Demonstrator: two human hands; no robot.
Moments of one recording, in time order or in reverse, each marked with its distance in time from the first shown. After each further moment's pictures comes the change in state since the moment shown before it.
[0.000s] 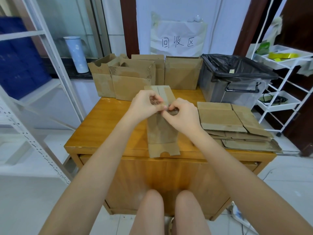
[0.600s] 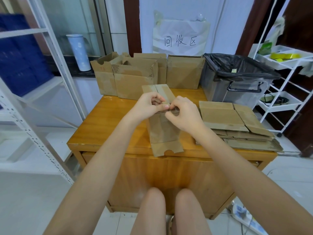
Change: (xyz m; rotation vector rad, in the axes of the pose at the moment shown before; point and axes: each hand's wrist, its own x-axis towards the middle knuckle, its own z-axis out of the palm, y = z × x) left_hand -0.009 0.000 0.000 -0.139 -0.096 -0.098; right_hand 0.001 -0.002 -0.002 -0.074 -0.138 -0.106
